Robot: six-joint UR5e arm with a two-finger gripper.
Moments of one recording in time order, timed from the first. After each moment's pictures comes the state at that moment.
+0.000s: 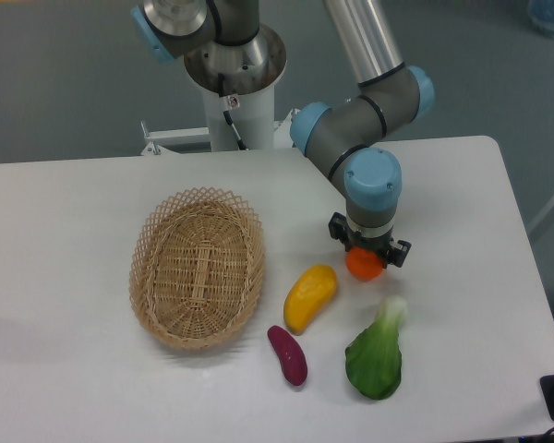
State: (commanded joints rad) arm 2.59 -2.00 -1.84 -0.83 1.71 1.10
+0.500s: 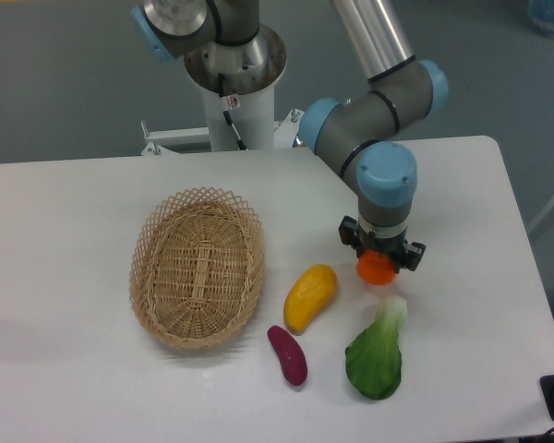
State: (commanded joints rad) arm 2.60 -1.99 -1.68 -0.98 1.64 1.11
